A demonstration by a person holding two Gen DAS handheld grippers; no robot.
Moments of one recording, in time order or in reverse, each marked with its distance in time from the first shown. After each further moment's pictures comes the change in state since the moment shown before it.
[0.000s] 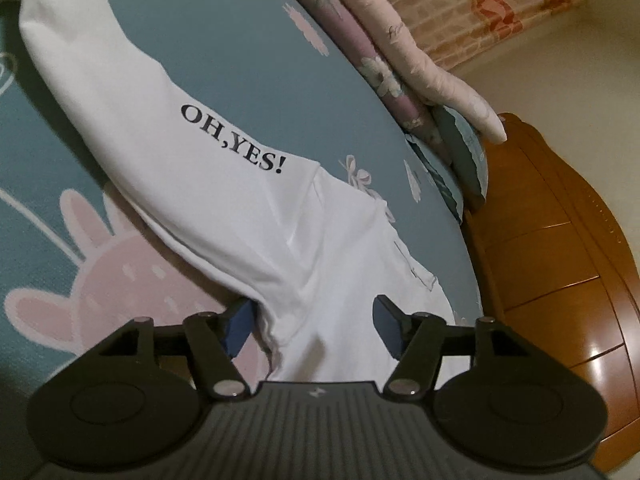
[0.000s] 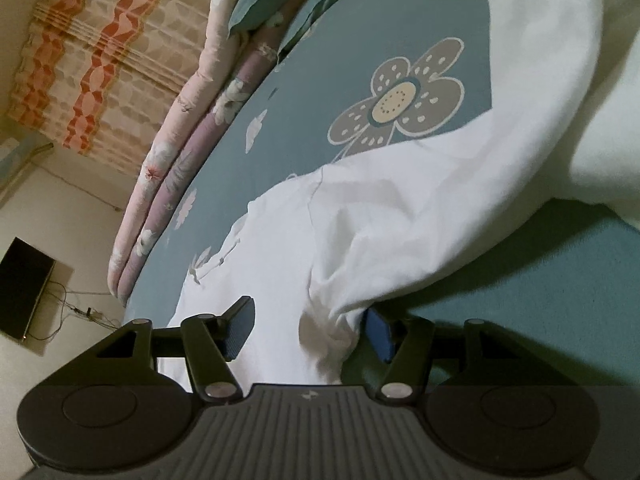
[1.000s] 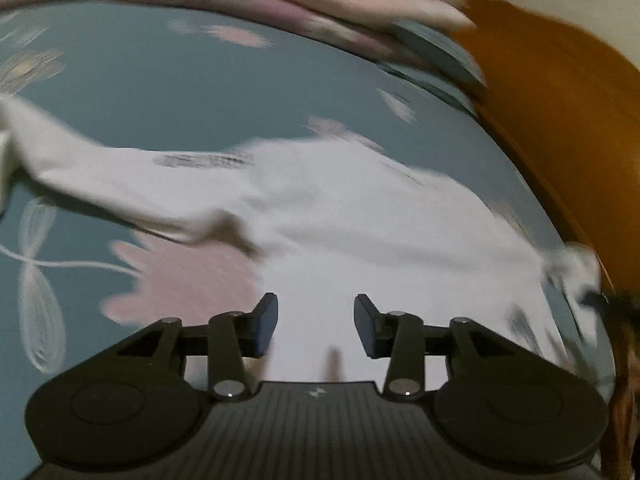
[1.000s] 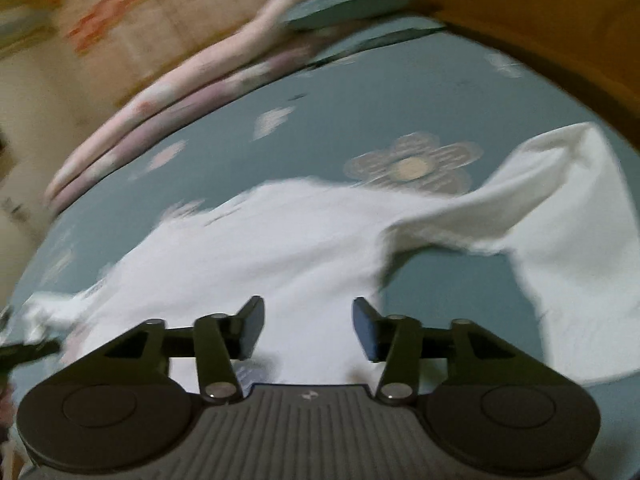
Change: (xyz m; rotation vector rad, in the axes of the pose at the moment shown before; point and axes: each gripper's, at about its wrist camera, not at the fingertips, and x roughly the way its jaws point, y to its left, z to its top) left arm -0.067 -0.095 -0.057 0.553 0.145 0.179; right arm -0.067 0.097 -0.052 -0.435 0.036 -0.214
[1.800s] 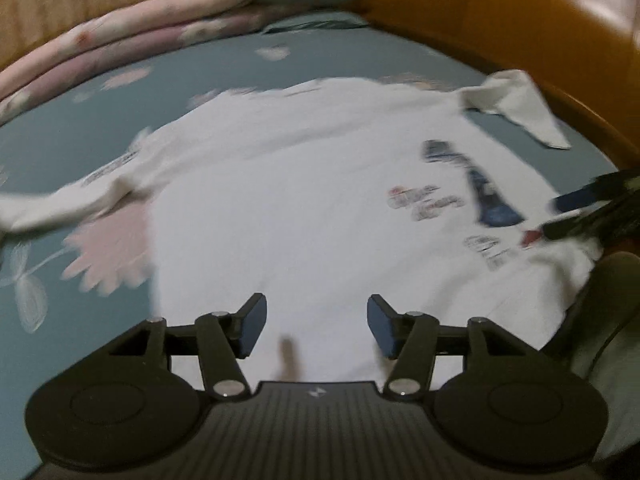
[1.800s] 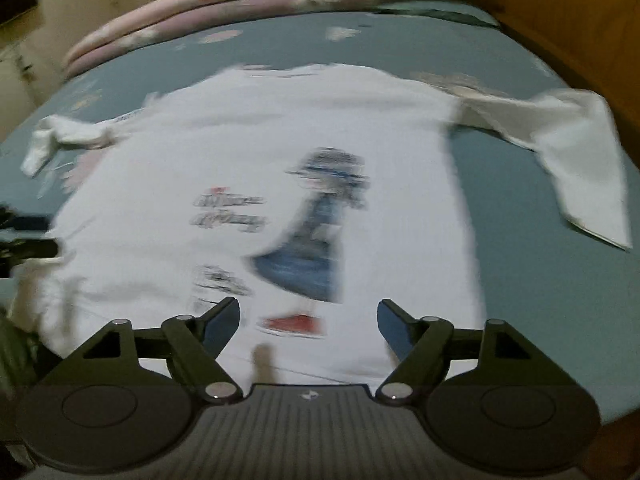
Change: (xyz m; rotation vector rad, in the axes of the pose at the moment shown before) left arm -0.033 -0.107 -0.098 0.436 0.051 0.069; right arm -0.018 0.097 -0.139 -0.285 0.146 -0.135
